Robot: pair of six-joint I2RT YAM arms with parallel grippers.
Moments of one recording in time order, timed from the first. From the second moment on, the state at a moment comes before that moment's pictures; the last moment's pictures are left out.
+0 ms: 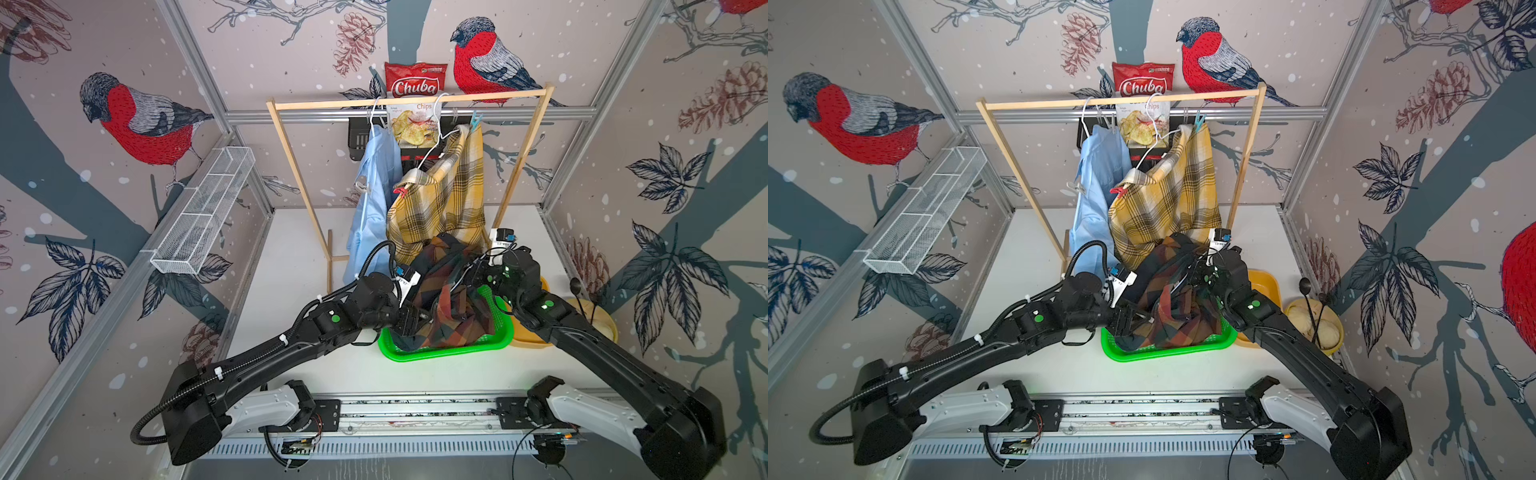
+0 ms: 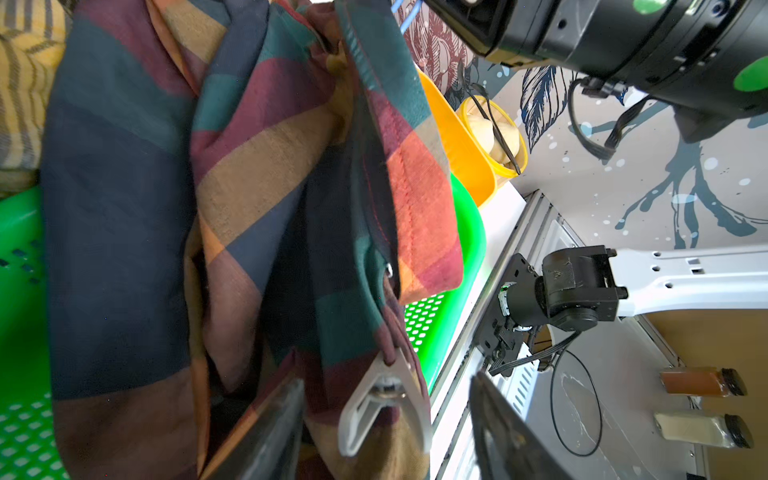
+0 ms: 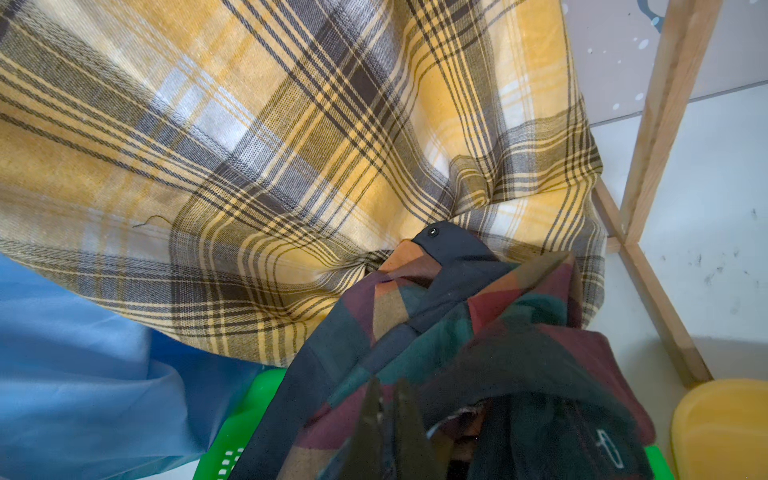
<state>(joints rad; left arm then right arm) -0.91 1.13 0.86 -0.31 0.28 -0.44 0.58 1.03 0.76 -0.09 0.11 0.48</state>
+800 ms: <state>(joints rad) -0.91 1.12 0.84 -0.30 0.31 -0.44 0.58 1.01 0.74 -0.08 0.12 0.50</state>
